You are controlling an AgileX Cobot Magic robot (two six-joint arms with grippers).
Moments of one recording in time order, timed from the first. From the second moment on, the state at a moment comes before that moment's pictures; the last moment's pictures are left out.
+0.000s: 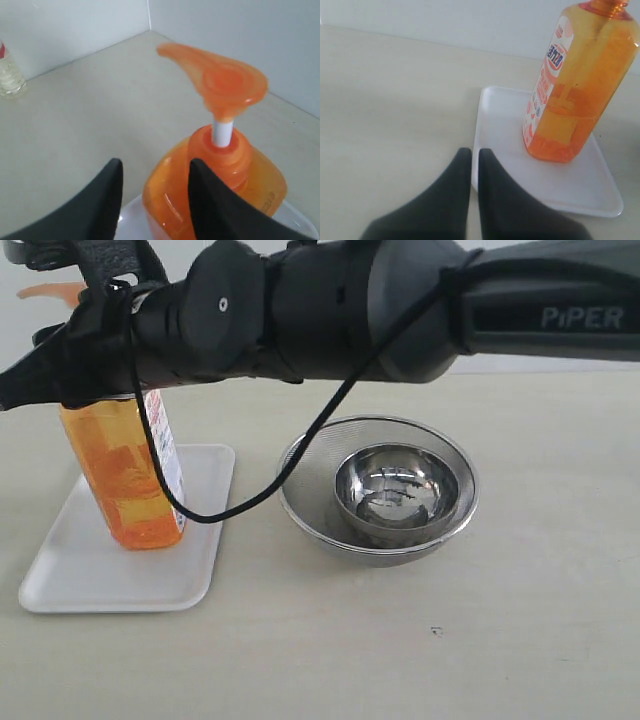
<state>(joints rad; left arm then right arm) 0.06 0.00 0.00 0.02 0.36 -0.14 0.95 1.95 -1.59 0.53 0.12 -0.45</state>
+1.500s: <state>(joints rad) 0.06 0.00 0.00 0.02 0.36 -0.14 0.85 1.87 -1.59 0.30 0.98 -0.06</state>
